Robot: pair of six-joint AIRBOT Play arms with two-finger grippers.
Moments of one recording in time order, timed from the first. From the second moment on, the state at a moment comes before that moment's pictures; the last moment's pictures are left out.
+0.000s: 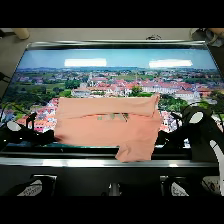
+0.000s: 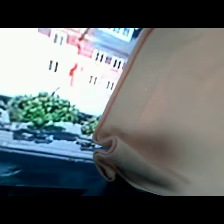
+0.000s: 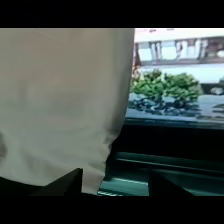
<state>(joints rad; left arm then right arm) 0.29 -1.14 0.55 1.21 -1.07 -1.44 -0.20 -1.18 0.67 -1.16 1.36 1.43</state>
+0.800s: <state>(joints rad) 0.30 -1.12 0.58 1.13 -1.05 -1.38 -0.20 -1.19 0.49 -0.89 1.14 1.31</state>
